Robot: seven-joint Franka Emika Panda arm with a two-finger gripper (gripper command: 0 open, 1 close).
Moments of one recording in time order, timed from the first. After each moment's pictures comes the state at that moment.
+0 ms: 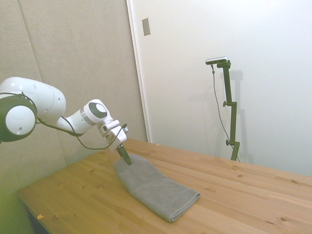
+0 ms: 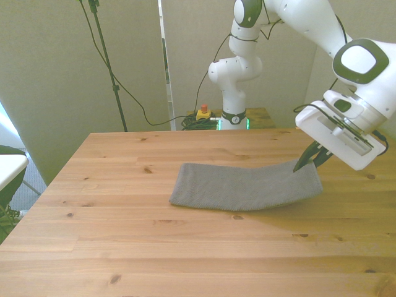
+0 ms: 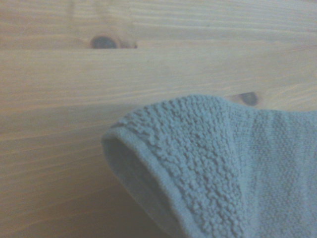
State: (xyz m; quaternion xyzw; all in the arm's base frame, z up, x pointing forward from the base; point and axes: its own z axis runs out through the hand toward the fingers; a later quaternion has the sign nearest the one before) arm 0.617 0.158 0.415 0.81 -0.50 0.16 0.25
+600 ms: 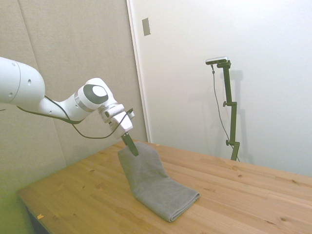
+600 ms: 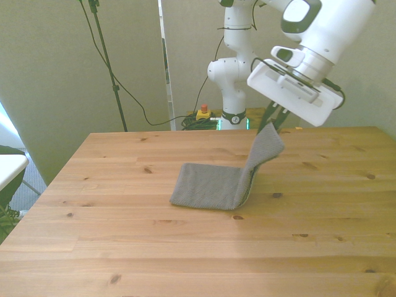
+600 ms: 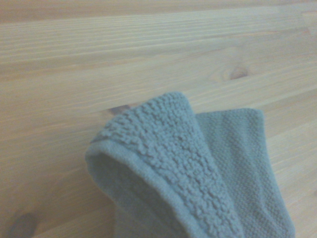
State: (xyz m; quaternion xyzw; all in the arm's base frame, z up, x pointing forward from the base) arm 0.566 0.023 0.488 0.80 -0.55 0.16 0.19
